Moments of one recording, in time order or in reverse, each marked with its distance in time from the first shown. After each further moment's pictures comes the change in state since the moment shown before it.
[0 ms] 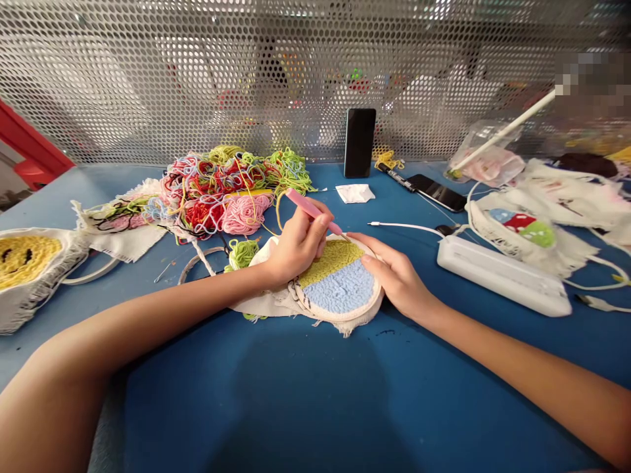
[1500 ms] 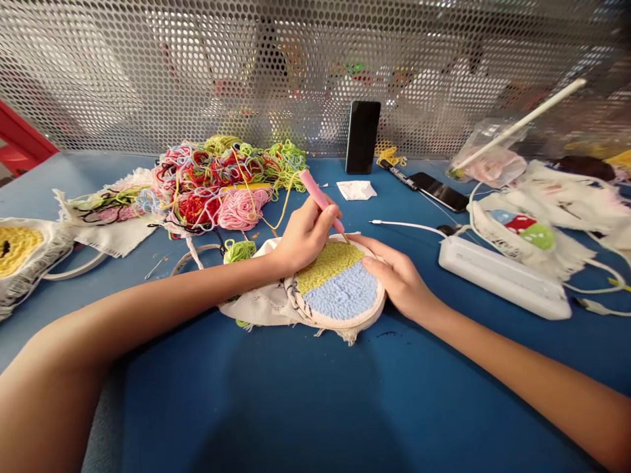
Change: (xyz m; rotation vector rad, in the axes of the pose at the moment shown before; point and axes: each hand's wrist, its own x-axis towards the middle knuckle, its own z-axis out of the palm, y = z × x) left_hand 0.011 -0.011 0.002 0.217 0.042 0.033; right_hand 0.000 0.001 -0.001 0.030 -0.044 0.033
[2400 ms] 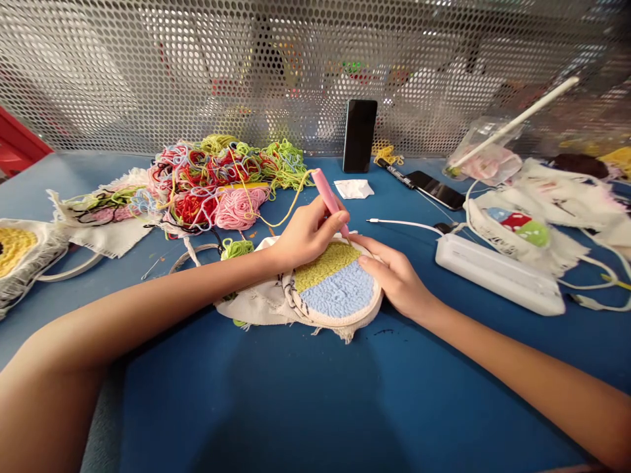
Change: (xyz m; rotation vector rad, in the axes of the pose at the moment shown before) left_hand 0.006 0.009 -0.005 0.104 -0.137 0.122; right_hand 0.000 0.003 0.000 0.031 0.008 0.019
